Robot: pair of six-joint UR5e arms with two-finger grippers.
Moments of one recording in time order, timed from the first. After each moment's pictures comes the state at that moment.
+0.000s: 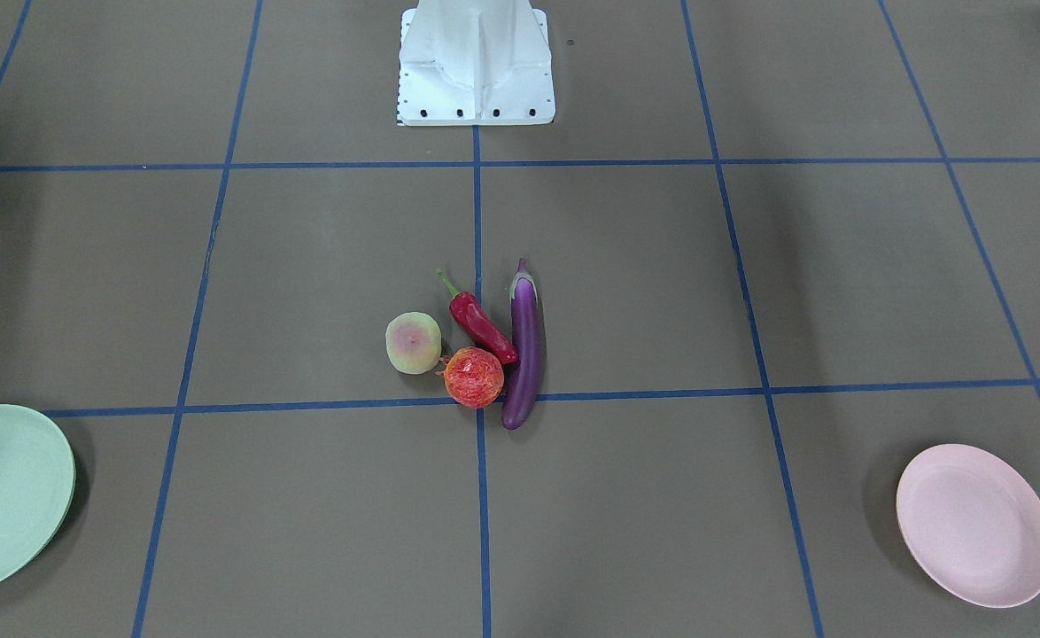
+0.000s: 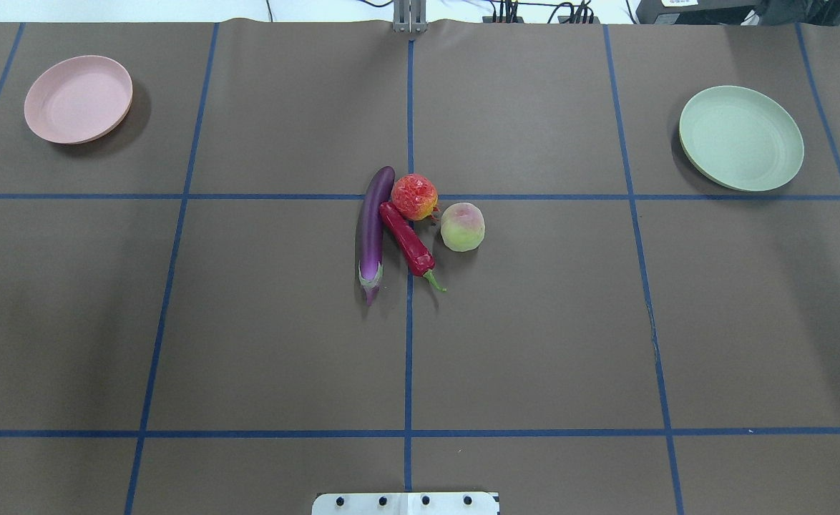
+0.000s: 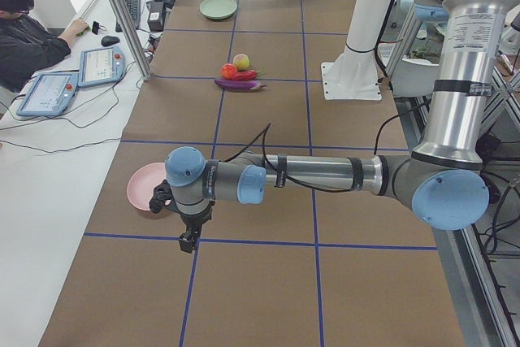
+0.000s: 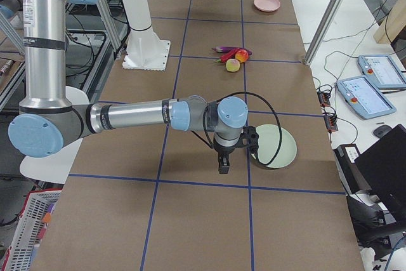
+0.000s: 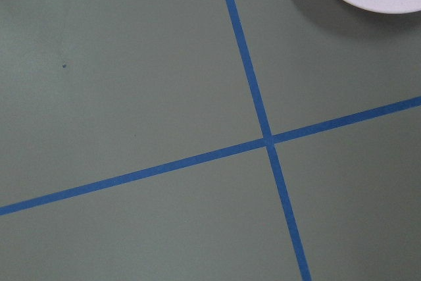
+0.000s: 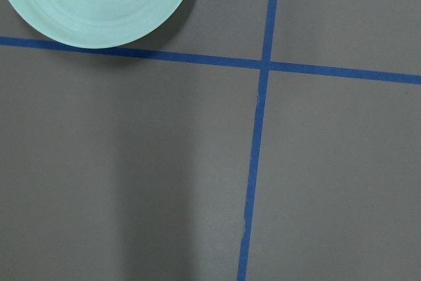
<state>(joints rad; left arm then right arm) -1.57 -1.68 -1.48 -1.65 -2.28 0.20 1.54 -1.63 1.77 -1.73 2.37 -0.09</state>
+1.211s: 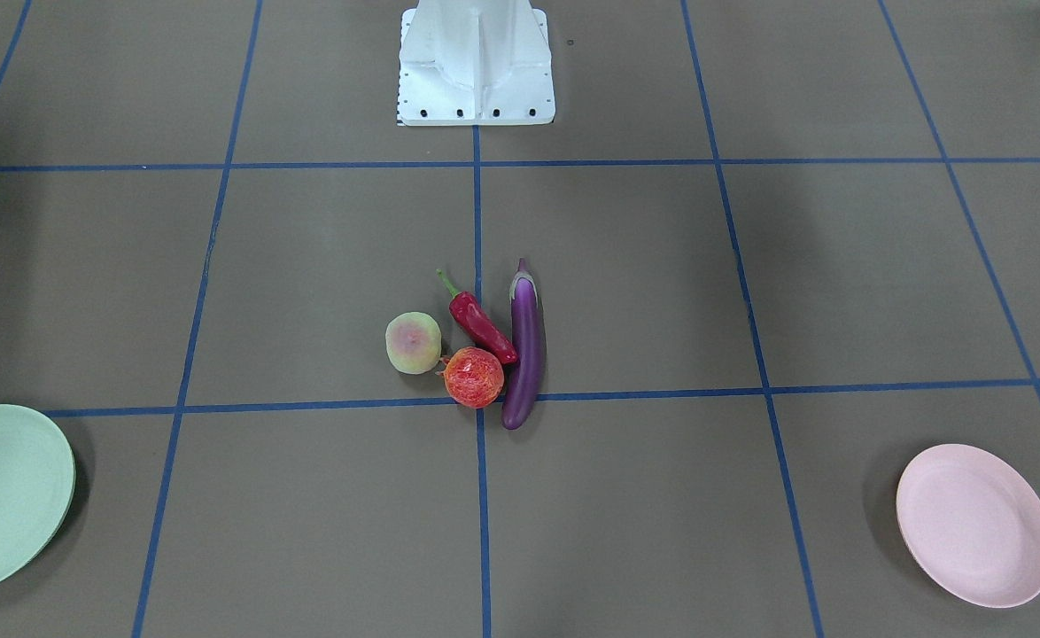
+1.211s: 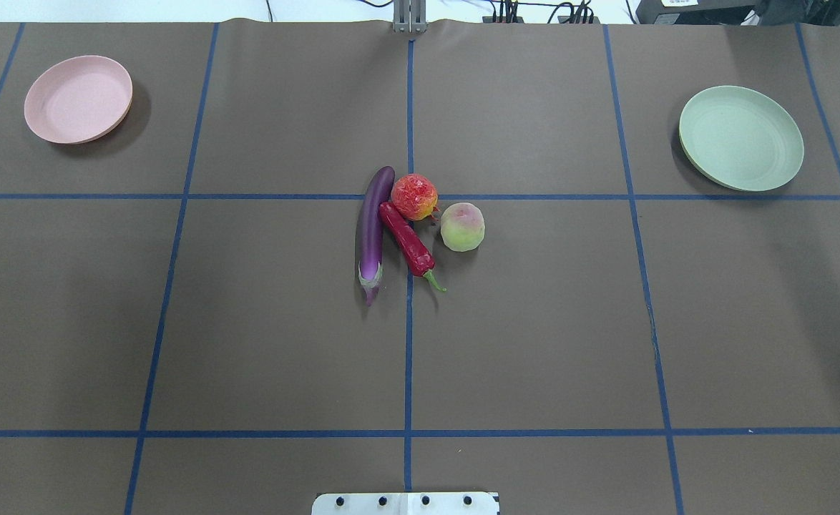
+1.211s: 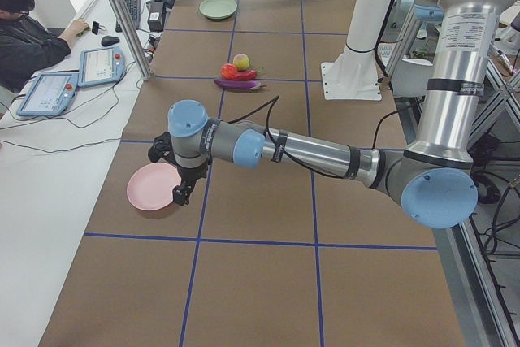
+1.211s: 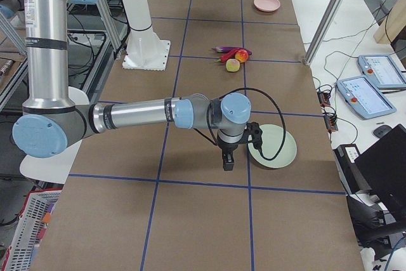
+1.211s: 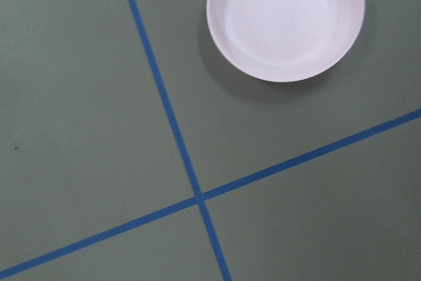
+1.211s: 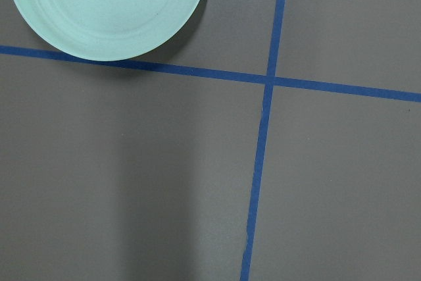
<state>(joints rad) -1.48 -1.71 -1.69 -1.64 -2.35 0.10 1.53 -1.61 1.77 -1.71 2.37 -0.08</state>
